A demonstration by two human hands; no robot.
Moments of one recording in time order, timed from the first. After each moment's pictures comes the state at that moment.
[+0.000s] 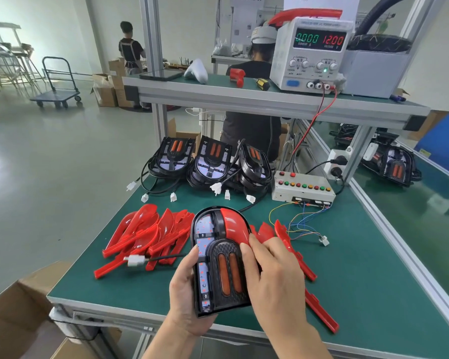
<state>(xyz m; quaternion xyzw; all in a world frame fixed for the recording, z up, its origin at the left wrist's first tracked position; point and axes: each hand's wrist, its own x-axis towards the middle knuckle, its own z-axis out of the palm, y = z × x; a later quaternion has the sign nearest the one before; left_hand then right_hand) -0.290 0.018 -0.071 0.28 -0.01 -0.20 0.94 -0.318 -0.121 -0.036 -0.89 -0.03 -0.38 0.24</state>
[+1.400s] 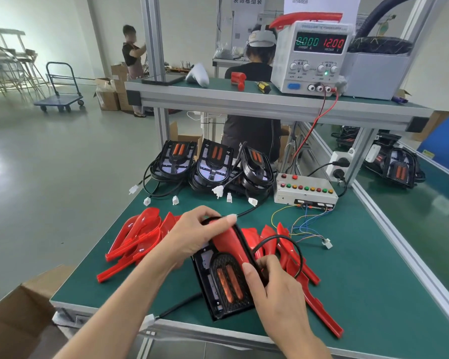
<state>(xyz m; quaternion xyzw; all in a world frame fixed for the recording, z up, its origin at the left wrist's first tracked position) -0.211 0.042 -0.013 0.78 -0.08 -0.06 0.62 -0.323 -0.140 -0.069 -0.91 0.02 -0.21 0.35</state>
